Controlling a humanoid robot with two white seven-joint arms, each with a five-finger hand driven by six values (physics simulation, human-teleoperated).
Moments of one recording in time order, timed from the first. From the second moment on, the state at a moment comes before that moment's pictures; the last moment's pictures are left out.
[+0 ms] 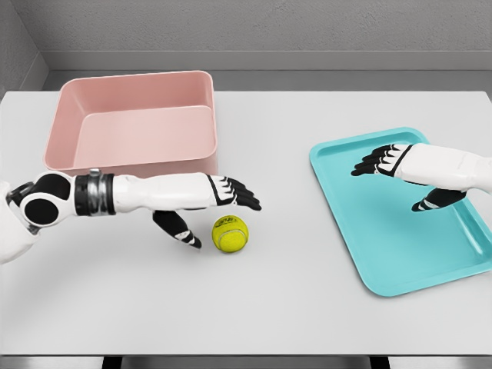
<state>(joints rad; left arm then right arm) -0.73 0.75 -1.00 -1.57 0.02 -0.61 -0.43 -0.52 -1.10 0.63 -1.62 0.15 -0.61 0.46</state>
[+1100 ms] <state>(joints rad) -0.73 0.67 -1.03 -1.44 0.01 -0.61 -0.46 -0.50 -1.08 0.63 -1.60 0.15 -0.61 0.47</state>
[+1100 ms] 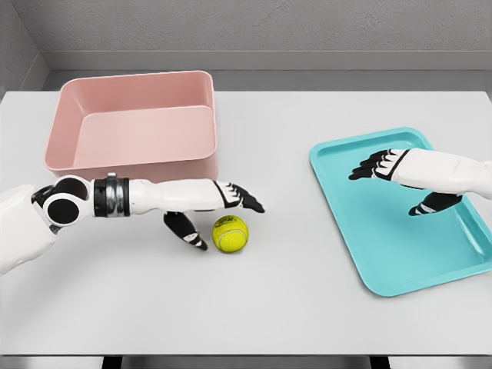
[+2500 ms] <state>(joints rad) -0.75 0.60 -1.06 -1.35 0.01 -0.61 -0.53 -0.50 -1.05 0.63 -1.57 0.16 -0.61 0.48</state>
